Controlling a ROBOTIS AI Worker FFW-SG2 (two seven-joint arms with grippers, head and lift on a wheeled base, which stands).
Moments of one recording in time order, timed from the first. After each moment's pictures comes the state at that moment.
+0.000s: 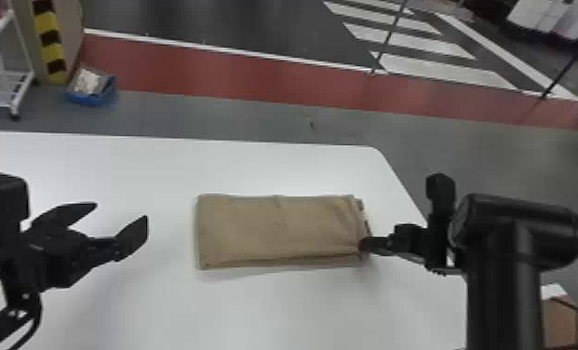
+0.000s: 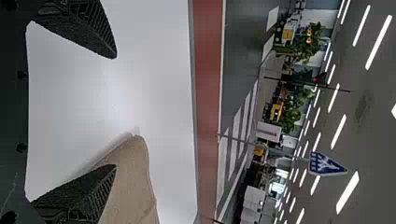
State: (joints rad) left arm 0.12 0.04 -0.06 -1.91 0.10 0.58 -0.44; right arm -0.23 -0.22 -0.42 -1.76 0.14 1.56 0.64
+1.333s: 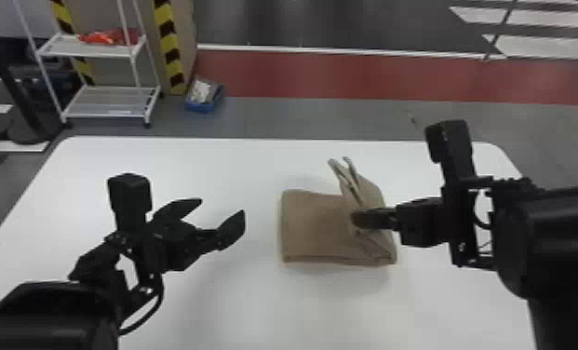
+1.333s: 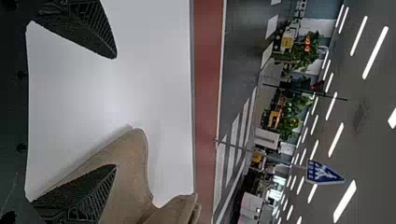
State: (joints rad) left arm 0.13 0.04 -0.01 -1.91 0.11 0.58 -0.46; right arm -0.13 -0.14 0.10 -2.22 0.21 1.56 0.71
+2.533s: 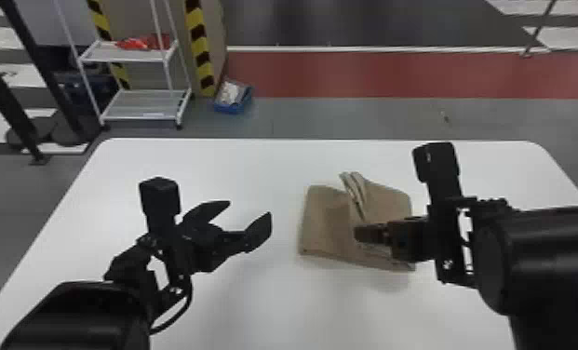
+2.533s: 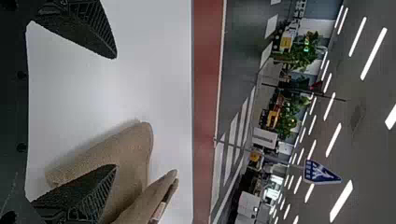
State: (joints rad) left arm 0.15 0.04 0.01 -1.92 0.12 0.57 -0.48; right arm -0.10 0.00 0.12 -2.12 0.18 1.47 0.52
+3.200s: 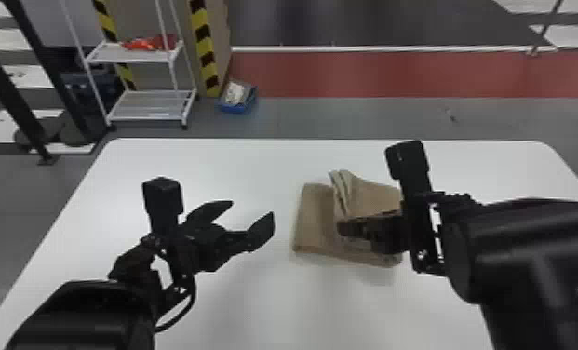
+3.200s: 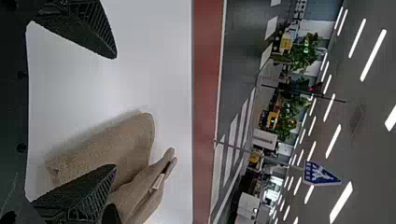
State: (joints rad) left arm 0.15 0.04 0.02 -1.92 0.12 0.57 -0.49; right arm -0.15 0.00 0.19 -1.95 0.12 1.33 0.48
